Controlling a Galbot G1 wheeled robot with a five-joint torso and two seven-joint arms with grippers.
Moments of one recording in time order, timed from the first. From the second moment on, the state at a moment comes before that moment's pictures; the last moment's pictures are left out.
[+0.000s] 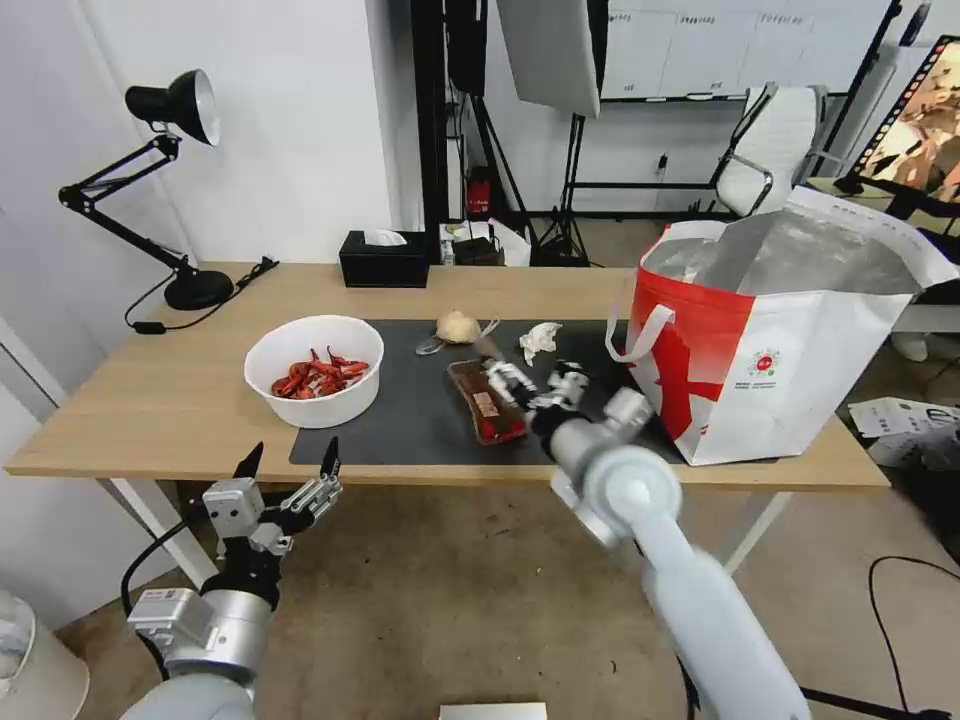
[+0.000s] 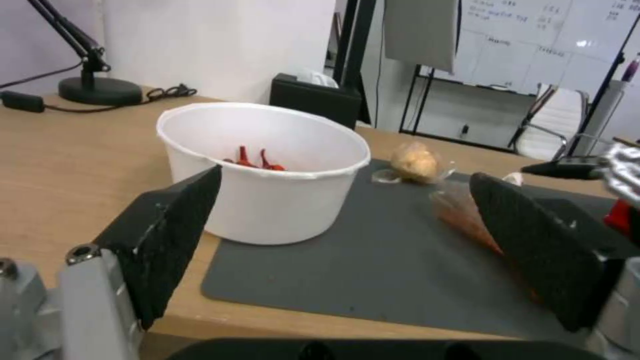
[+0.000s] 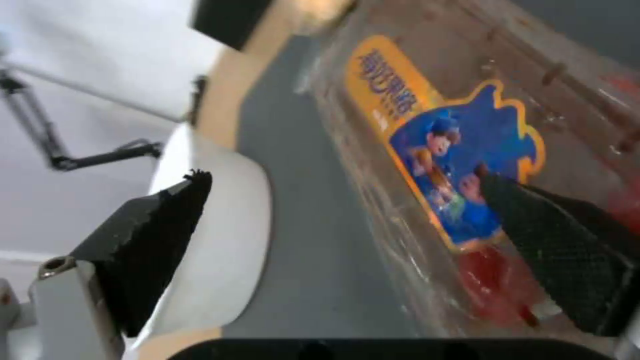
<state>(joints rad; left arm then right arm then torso) 1.73 -1.31 -0.58 -2.36 -0.40 0.08 -0.14 -0.80 1.39 0.09 1.84 1.51 -0.38 0.79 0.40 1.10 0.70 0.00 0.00</state>
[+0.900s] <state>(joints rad) 1.69 -1.29 -0.57 -2.36 -0.48 0.11 -0.14 -0.20 1.10 -0.41 1.37 0.72 -0.41 -0.15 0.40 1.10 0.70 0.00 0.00</state>
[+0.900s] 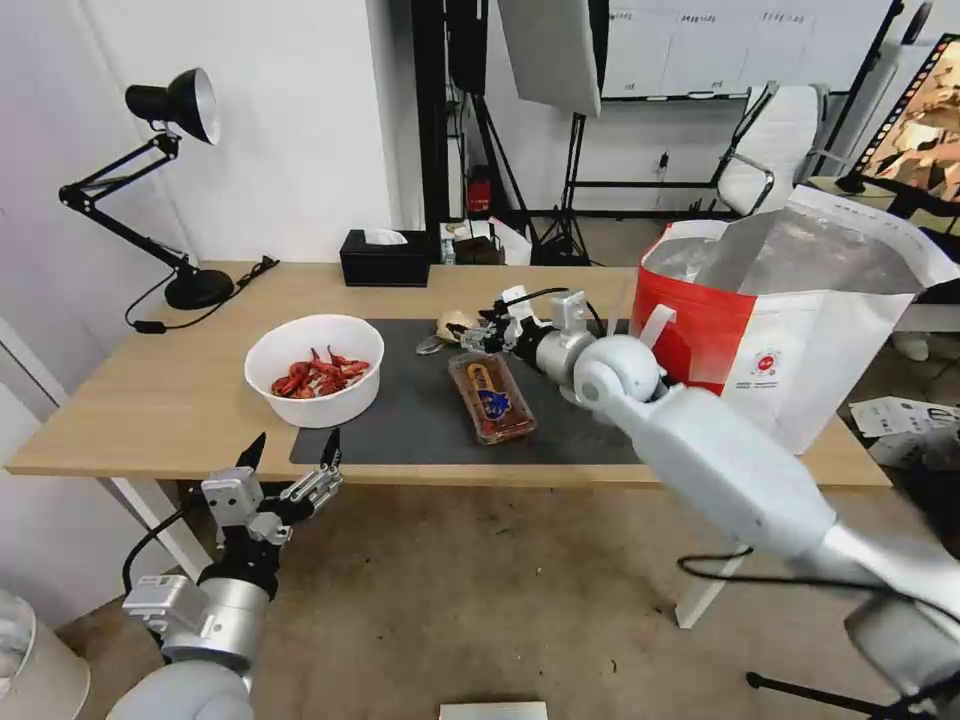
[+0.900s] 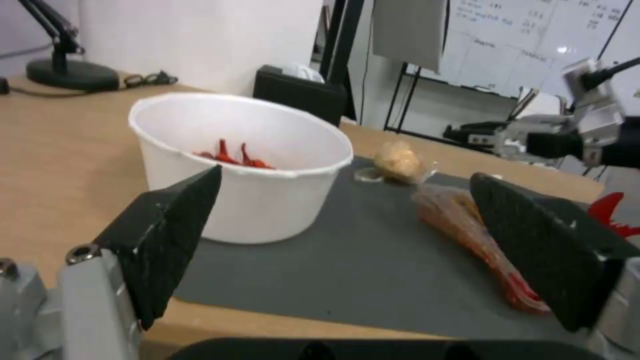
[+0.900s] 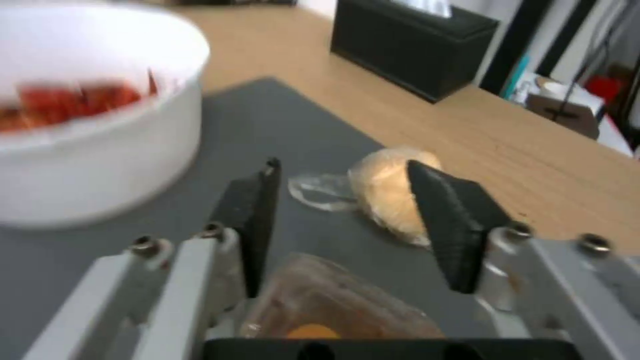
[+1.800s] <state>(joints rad) 1.38 -1.06 -0.44 -2.30 -1.26 0.29 -0.24 -0.22 1.10 -0.44 1.23 0.69 -0.33 -0.31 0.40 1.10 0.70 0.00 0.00</state>
